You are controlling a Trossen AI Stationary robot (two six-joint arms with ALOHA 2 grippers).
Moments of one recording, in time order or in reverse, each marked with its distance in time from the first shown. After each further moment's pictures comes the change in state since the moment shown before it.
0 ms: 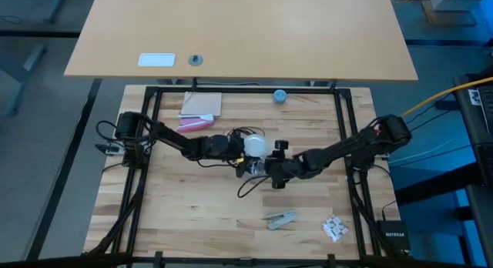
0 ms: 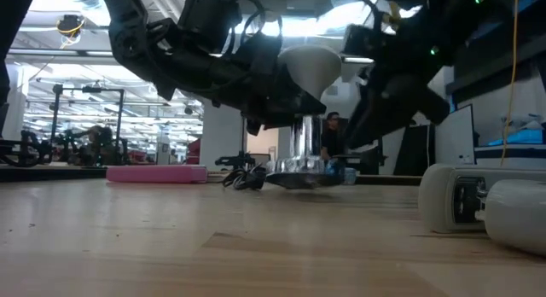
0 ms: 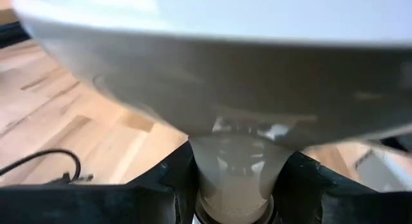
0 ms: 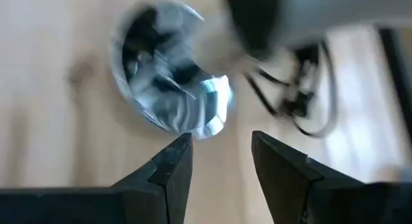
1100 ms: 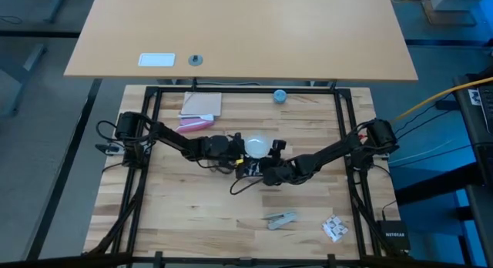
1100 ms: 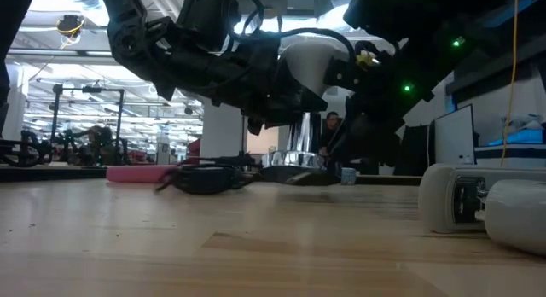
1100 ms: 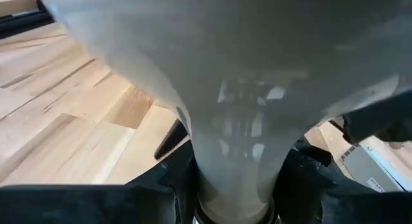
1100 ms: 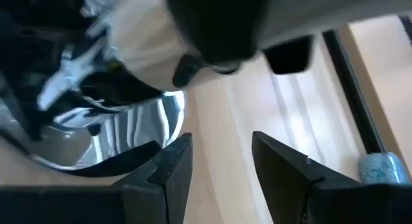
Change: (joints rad) left arm -0.010 0.000 0.000 -0.003 0.023 -0.001; right arm -0.002 0.159 0.000 0.153 0.266 0.036
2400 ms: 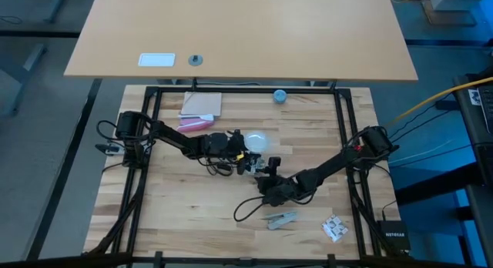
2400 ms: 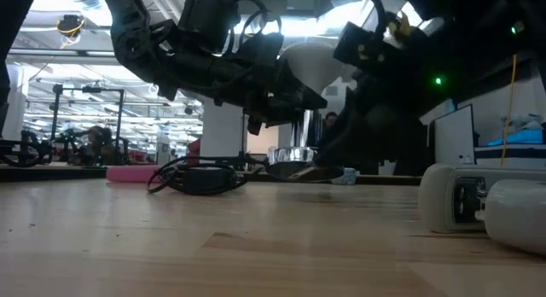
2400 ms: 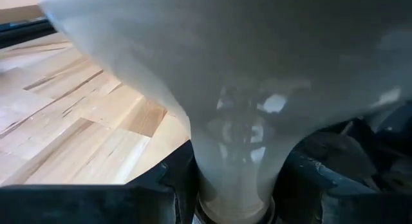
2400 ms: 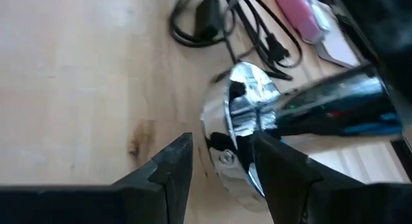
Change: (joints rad) left arm 0.019 0.000 0.000 0.031 -0.015 -0.041; right arm 0.159 0.089 0.000 0.228 0.020 -0.016
